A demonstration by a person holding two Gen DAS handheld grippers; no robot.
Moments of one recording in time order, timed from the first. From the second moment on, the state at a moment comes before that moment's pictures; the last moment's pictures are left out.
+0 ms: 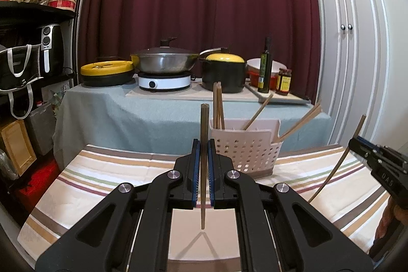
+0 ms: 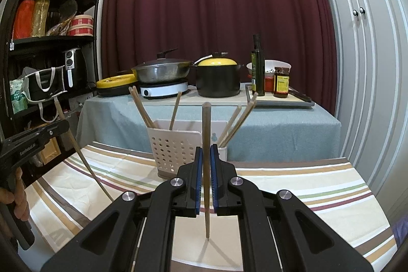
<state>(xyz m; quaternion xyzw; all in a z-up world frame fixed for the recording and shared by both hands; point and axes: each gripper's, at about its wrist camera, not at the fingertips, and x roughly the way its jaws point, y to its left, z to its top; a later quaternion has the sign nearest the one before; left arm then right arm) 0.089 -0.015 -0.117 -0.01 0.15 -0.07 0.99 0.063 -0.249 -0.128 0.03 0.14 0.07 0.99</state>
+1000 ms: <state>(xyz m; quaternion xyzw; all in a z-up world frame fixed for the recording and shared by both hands) 0.157 -0.051 0.005 -0.02 0.03 -0.12 0.99 0.125 -0.251 -0.023 0.02 -0.01 0.08 1.00</state>
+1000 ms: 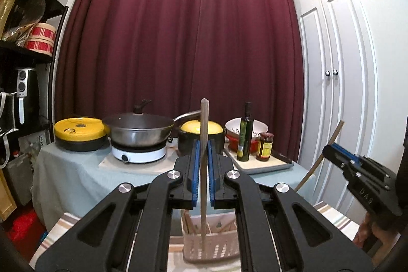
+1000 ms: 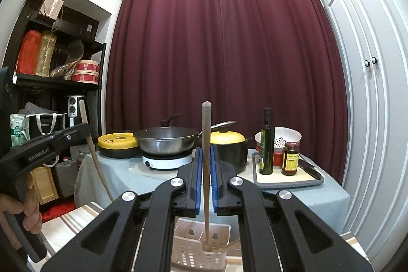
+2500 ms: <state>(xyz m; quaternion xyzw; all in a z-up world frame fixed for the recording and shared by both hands) 0.254 -0.078 -0.065 0.00 0.07 -0.10 0.99 0.219 -0.241 -0.098 0.02 0.11 0.08 0.99</state>
